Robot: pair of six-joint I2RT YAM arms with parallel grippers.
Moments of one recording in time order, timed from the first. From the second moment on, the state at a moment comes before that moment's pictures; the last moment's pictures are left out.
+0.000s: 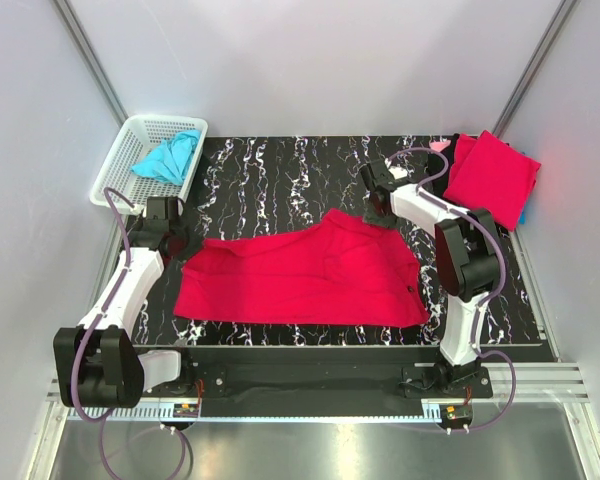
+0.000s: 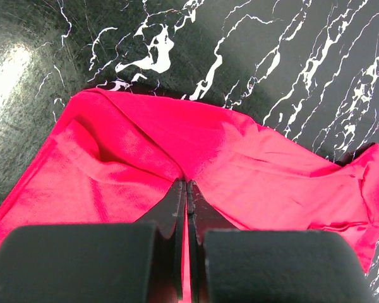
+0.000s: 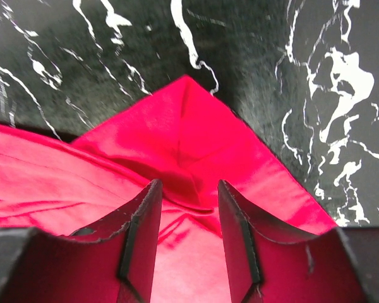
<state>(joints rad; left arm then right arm) -0.02 1.21 0.86 -0.56 -0.02 -0.77 0.37 1.97 1.42 -0.57 0.33 0.62</state>
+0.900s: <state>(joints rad) -0.02 1.21 0.86 -0.58 -0.02 -0.77 0.36 1.83 1.32 -0.57 0.27 0.63</state>
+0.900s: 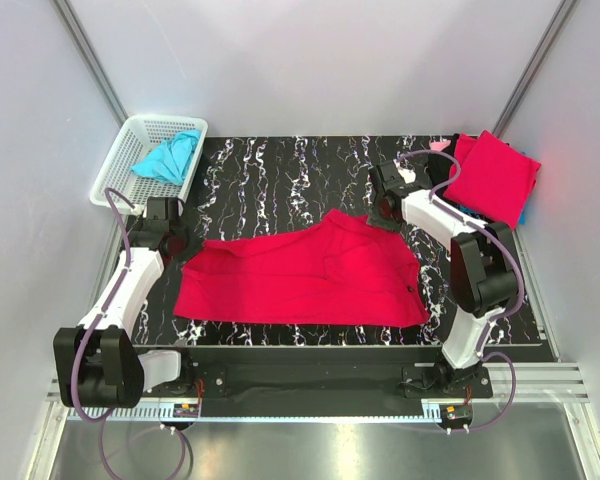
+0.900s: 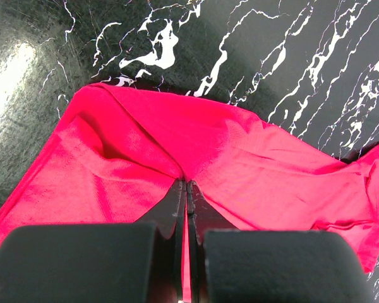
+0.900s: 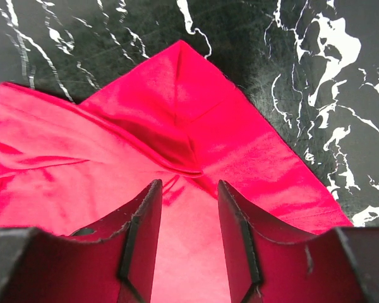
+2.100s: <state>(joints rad) -0.02 1.21 0.86 -0.58 -0.02 -0.76 0.28 1.91 1.29 -0.46 0.11 0.61</state>
